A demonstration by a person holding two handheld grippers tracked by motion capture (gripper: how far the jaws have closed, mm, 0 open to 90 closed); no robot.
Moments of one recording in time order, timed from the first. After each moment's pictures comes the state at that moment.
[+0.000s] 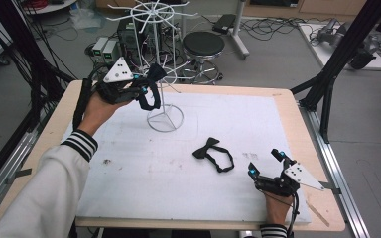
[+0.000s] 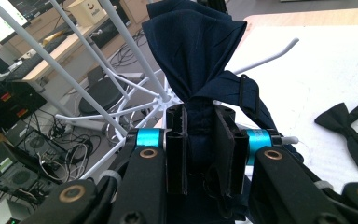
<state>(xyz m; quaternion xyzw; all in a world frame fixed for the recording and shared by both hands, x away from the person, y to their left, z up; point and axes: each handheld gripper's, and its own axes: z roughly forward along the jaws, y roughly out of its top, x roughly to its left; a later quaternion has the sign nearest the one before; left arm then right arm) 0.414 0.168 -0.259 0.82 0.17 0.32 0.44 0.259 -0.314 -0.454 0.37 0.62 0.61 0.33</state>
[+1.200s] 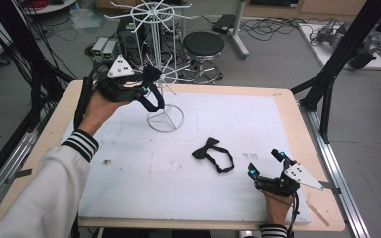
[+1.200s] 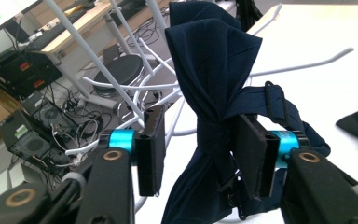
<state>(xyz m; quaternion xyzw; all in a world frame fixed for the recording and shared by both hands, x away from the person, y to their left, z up) 0.417 0.166 -0.256 0.81 0.24 0.32 0.43 0.258 -0.313 -0.454 0.37 0.62 0.61 0.33</state>
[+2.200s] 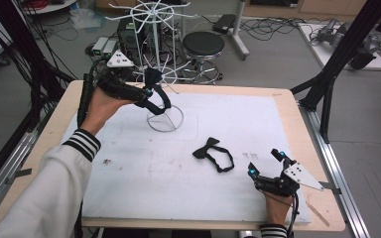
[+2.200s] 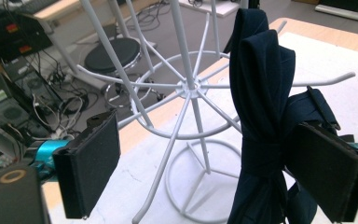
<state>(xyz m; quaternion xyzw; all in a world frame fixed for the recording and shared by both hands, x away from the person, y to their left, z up) 0.423 0.163 -0.250 0.80 0.31 0.27 0.44 0.258 -0.313 -0.454 0.37 0.62 0.61 0.33</state>
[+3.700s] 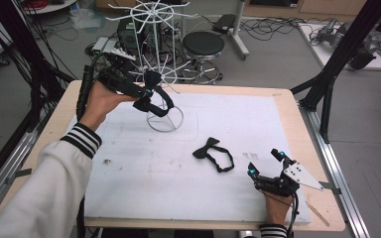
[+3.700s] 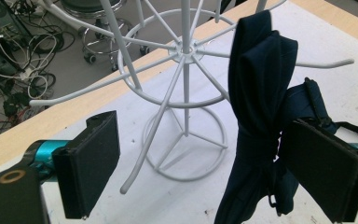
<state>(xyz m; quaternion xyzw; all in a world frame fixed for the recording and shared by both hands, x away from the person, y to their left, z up) 0.429 0.161 -0.237 0.82 0.38 0.19 0.38 0.259 -0.313 -0.454 0.37 0.62 0.61 0.33</state>
